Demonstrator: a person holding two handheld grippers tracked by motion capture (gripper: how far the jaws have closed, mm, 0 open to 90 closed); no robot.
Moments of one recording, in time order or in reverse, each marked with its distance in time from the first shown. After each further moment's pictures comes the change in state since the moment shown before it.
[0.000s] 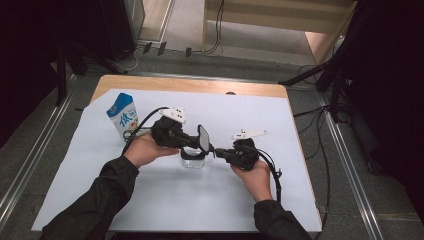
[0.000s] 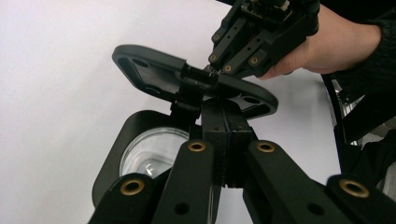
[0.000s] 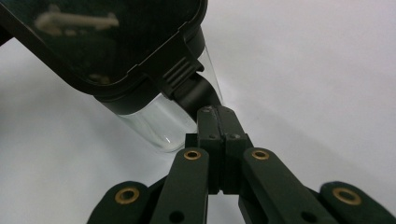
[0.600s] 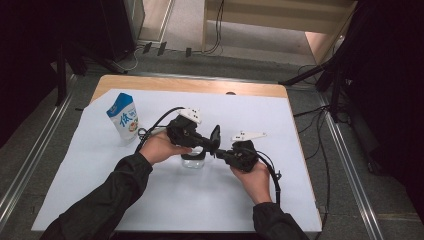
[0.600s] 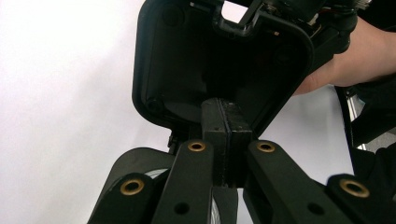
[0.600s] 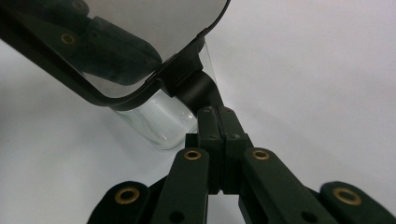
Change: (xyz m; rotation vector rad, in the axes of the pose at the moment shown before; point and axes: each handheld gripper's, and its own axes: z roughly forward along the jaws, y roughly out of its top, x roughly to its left) left arm 0.005 0.015 0.031 0.026 -0.016 0.017; right arm 0.005 -0.002 0.000 -0.002 -0.041 -0.016
